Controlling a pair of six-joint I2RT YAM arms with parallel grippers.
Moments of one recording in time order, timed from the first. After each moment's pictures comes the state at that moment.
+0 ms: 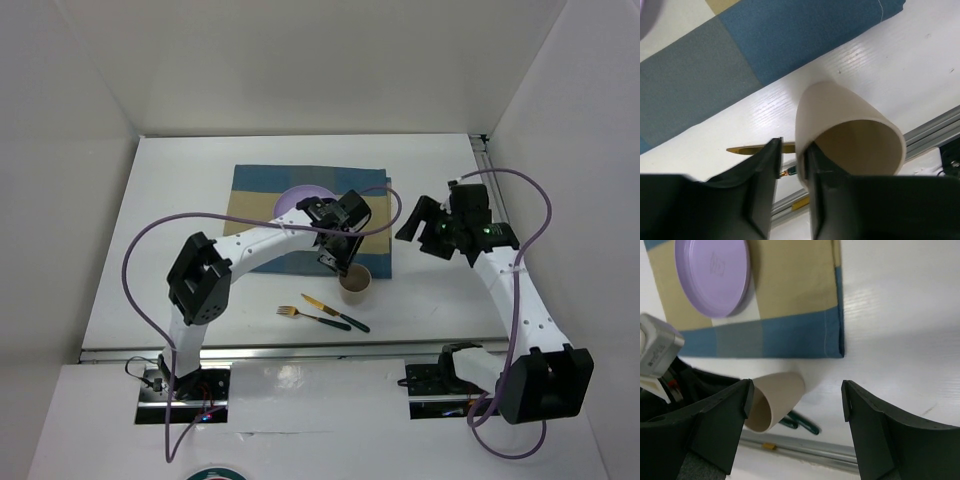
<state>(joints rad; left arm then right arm) -0.87 2.00 1.73 -0.92 0.02 -0.43 0.08 1.11 1.00 -0.71 -0.20 0.54</state>
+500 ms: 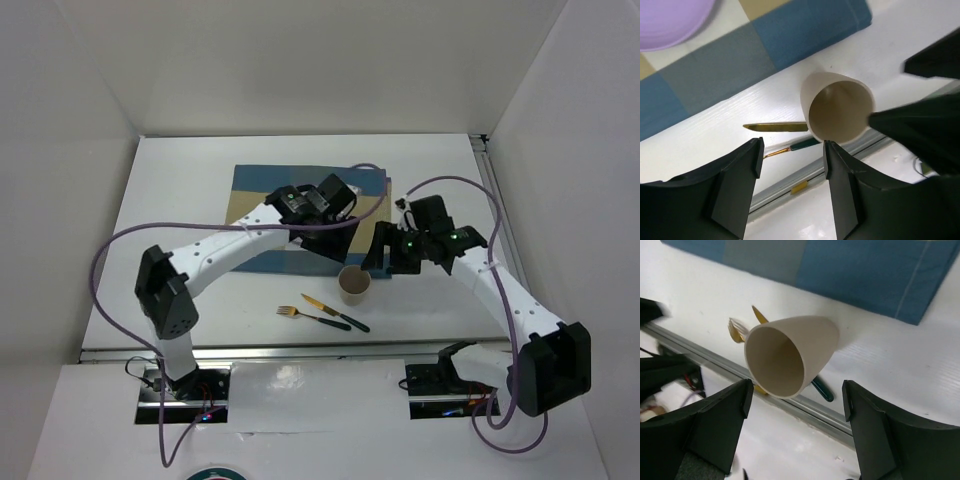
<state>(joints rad) -0.87 1.83 1.74 -0.98 -0.03 -0.44 0.30 1.15 0.91 -0.68 -0.38 0.46</state>
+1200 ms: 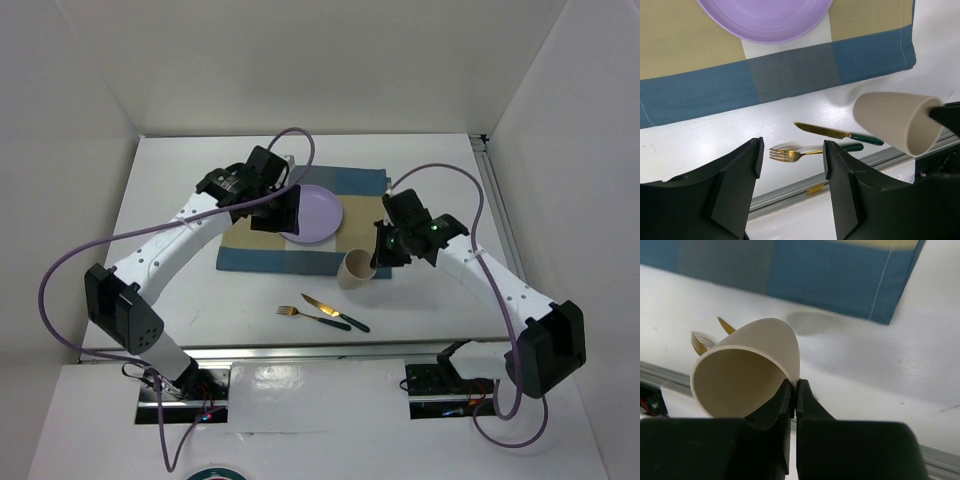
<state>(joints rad) -0.58 1.59 1.59 -0.98 0.01 -0.45 0.51 1.26 0.99 -0.76 -0.09 0.50</state>
